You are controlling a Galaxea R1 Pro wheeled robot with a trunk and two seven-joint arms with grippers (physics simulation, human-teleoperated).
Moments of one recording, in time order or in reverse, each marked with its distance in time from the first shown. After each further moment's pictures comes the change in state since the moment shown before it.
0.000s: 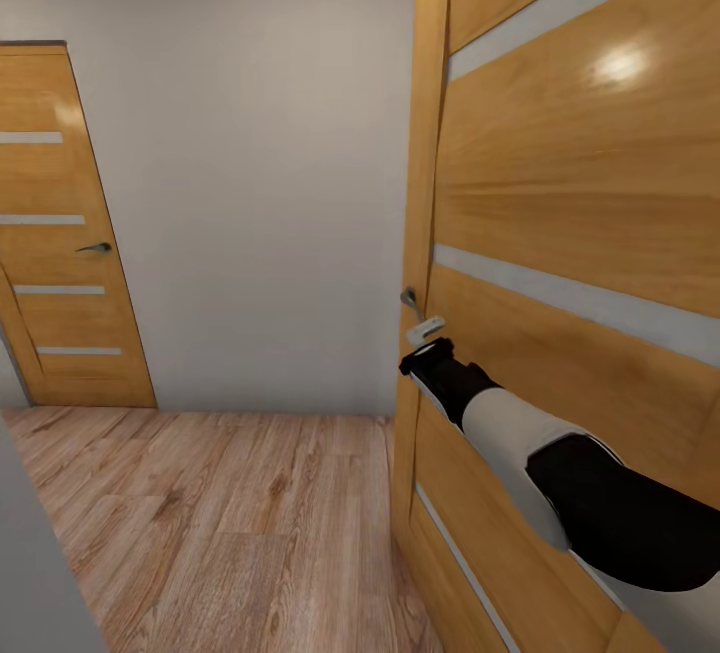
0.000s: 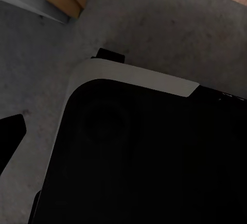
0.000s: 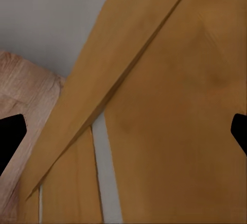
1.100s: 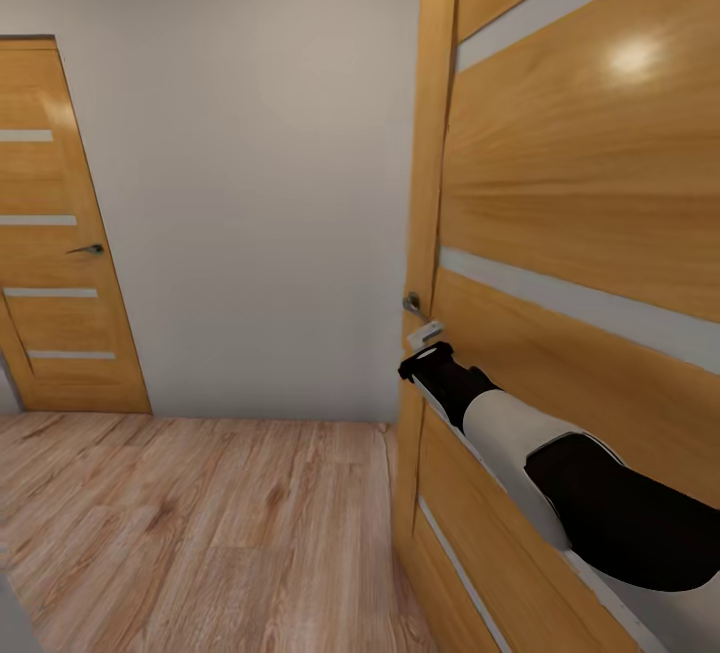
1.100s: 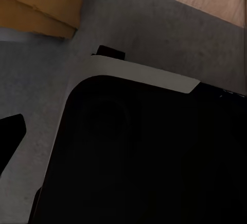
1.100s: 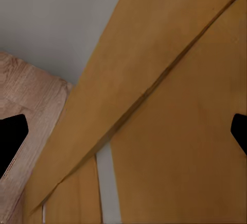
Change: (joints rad) left arm 0.000 0.000 -0.003 0.007 0.001 0.001 0.000; right arm 0.000 0.000 -0.004 0.031 -0.012 -0.035 0.028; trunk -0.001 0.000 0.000
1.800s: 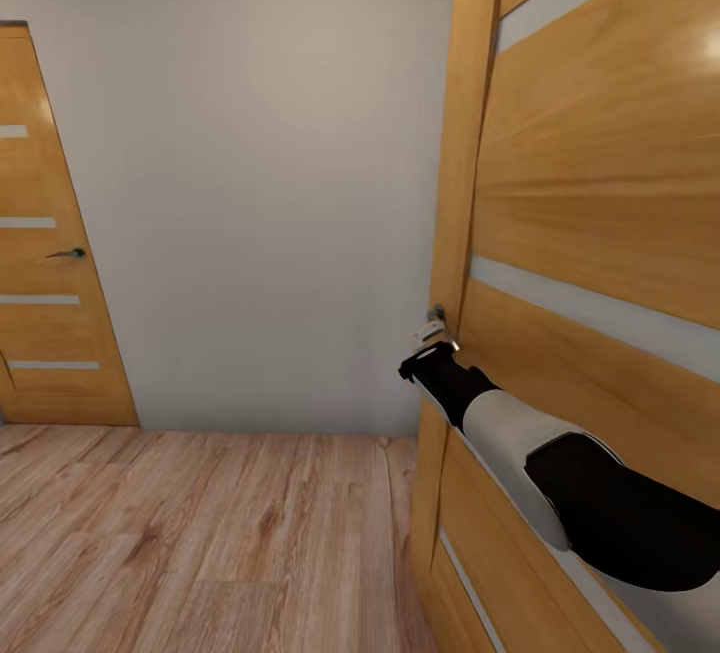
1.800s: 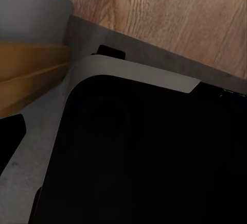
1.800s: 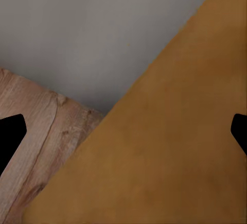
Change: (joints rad) left arm 0.000 0.000 0.001 0.001 -0.001 0.000 0.000; right arm 0.000 0.000 0.002 0.000 0.011 0.002 -0.007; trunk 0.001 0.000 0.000
